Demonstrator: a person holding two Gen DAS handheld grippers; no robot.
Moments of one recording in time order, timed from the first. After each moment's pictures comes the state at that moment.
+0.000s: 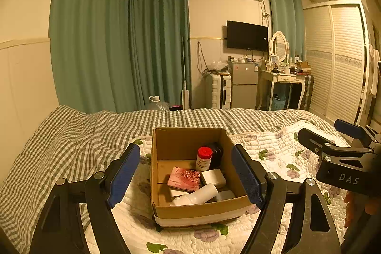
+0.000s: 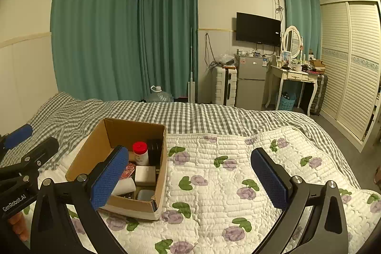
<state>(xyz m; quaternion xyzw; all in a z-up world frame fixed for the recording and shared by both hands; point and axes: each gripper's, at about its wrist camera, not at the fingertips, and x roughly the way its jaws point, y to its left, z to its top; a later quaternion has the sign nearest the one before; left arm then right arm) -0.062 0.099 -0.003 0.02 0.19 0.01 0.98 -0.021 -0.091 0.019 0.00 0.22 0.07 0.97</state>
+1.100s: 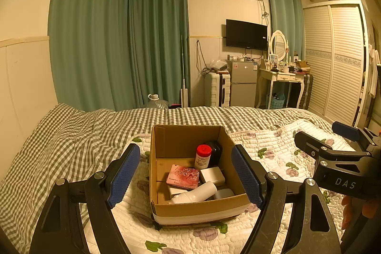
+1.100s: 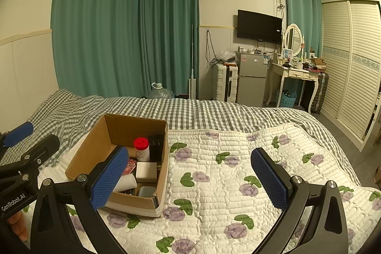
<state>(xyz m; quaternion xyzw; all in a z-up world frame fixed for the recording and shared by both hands) -0.063 0.098 -0.004 0.02 0.19 0.01 0.98 -0.022 -0.084 0.011 0.00 0.22 0.07 0.97</state>
